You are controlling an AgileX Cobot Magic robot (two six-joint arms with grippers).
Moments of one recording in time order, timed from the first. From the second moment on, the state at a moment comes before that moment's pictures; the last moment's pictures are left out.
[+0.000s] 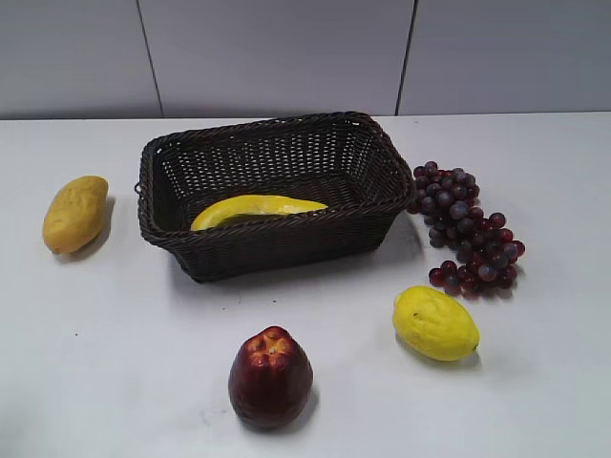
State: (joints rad) left arm 0.02 0.80 -0.95 -0.08 1.21 0.17; right arm 0.10 -0.01 -0.49 0.01 1.05 -0.04
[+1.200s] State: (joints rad) left arm 0.02 0.17 -0.51 -0.08 1.06 0.17; right arm 0.10 -0.01 -0.49 0.01 1.05 -0.04
